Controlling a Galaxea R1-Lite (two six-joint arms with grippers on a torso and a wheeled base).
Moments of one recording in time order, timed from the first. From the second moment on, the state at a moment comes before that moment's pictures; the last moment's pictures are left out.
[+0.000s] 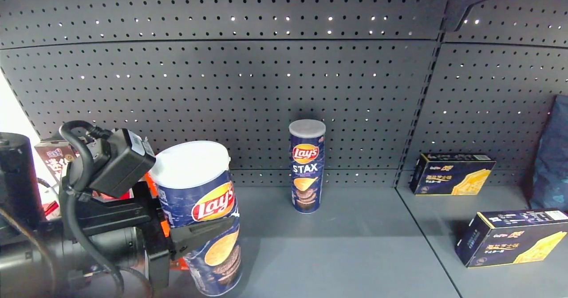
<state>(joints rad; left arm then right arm) -0.52 1.26 -0.59 -0.36 -0.34 0.13 0.00 0.02 0.00 0.00 -0.02 0.00</state>
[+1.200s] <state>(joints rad) -0.54 1.24 -0.54 -0.39 -0.34 0.13 0.16 0.52 -0.48 0.02 0.12 -0.10</state>
